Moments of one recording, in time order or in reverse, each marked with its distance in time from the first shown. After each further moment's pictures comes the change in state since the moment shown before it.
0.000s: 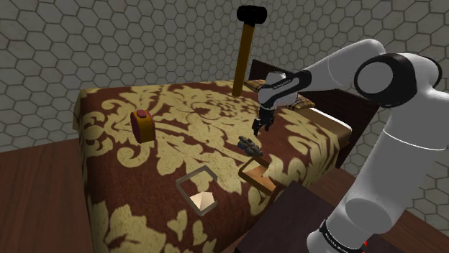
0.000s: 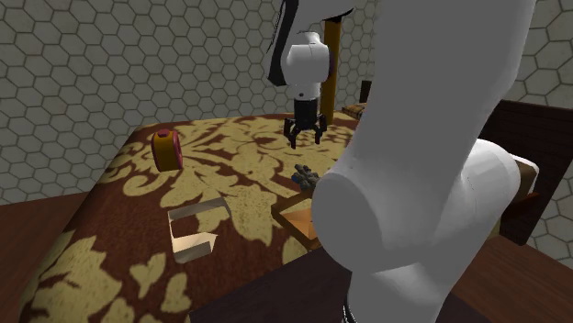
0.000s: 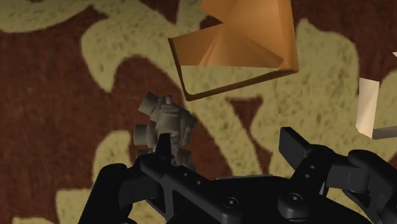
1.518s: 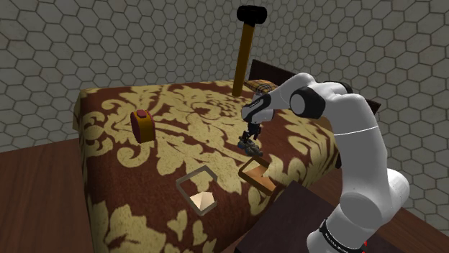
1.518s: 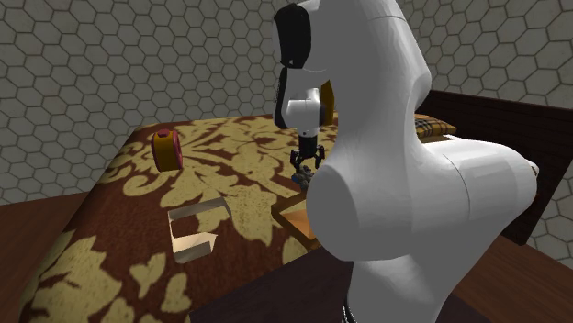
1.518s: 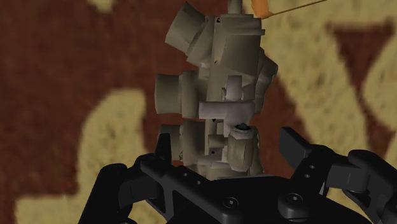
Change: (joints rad) arm -0.162 0.635 0.069 0.506 0.196 0.103 -0.176
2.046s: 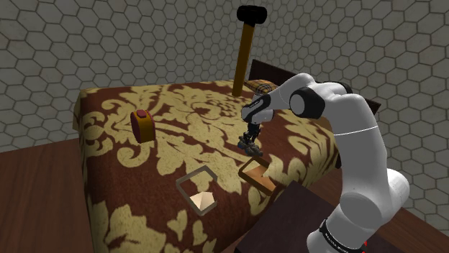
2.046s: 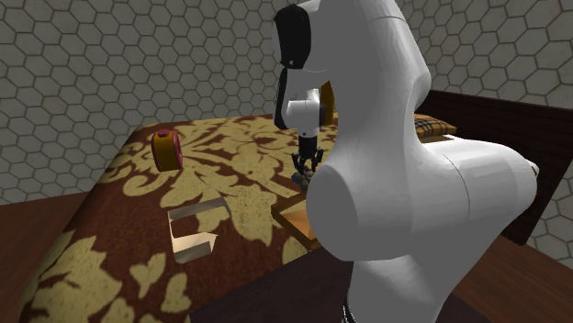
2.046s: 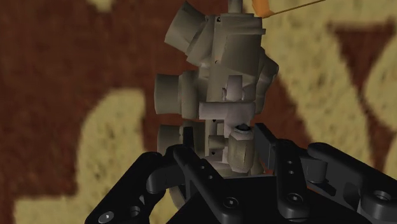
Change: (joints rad) arm -0.001 0.004 0.001 0.001 0.001 0.003 0.000
